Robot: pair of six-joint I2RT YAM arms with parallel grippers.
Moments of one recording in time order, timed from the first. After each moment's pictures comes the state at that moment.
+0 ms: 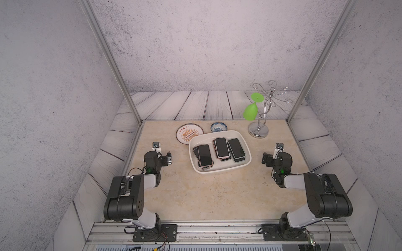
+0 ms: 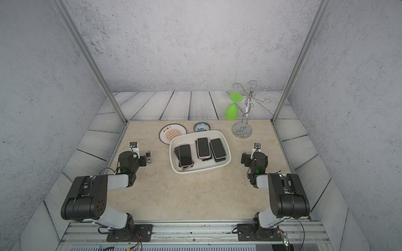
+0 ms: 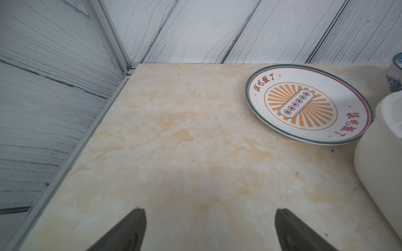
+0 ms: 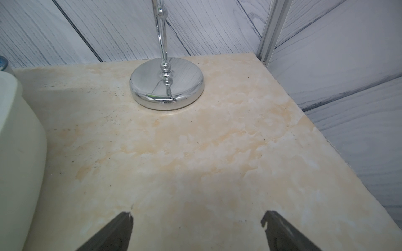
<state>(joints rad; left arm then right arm) 0.04 1.53 0.46 0.65 0.01 0.01 0.00 1.54 0.43 0.66 0.13 0.04</state>
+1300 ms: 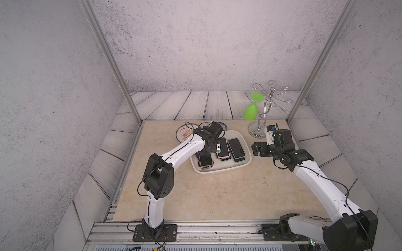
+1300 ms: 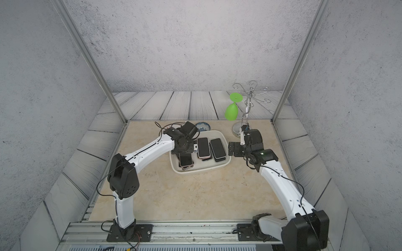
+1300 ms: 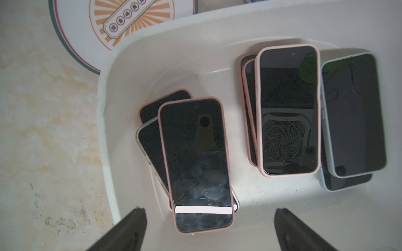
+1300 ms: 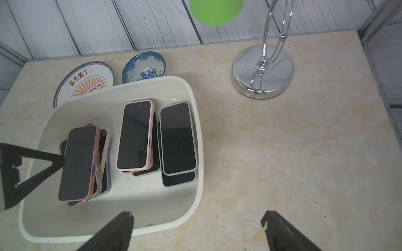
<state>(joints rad) -0.69 1.97 1.76 -1.00 -0.25 -0.68 0.25 1.21 1.06 -0.61 -0.03 0.21</state>
